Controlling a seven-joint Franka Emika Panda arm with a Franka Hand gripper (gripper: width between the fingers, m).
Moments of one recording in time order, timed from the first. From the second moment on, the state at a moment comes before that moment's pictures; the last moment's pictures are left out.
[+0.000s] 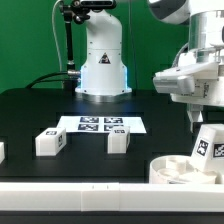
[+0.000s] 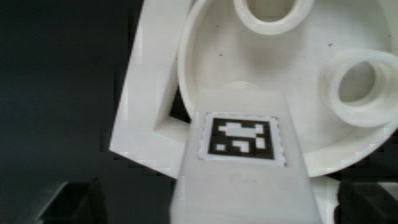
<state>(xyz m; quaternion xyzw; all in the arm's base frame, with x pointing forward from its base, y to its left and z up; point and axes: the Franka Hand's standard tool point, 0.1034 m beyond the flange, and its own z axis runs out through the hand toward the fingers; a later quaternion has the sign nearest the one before) 0.637 0.120 0.084 0.60 0.79 0.05 0.10</state>
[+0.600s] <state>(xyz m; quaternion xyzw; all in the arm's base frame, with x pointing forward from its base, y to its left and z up) 0.638 0.117 0.085 0.60 0.79 0.05 0.10</state>
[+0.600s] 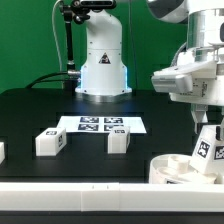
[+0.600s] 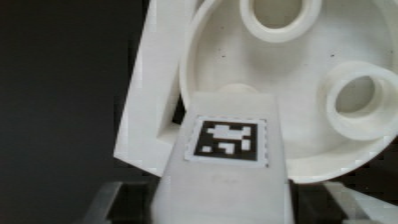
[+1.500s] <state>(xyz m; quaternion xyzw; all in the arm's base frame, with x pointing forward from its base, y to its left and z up) 0.638 0.124 0.086 0.83 0.55 0.05 0.05</state>
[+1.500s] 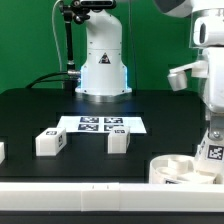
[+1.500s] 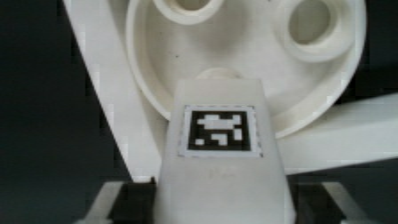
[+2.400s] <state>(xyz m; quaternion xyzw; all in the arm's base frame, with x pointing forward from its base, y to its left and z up) 0.635 0.128 0.086 0.96 0.27 0.09 0.00</state>
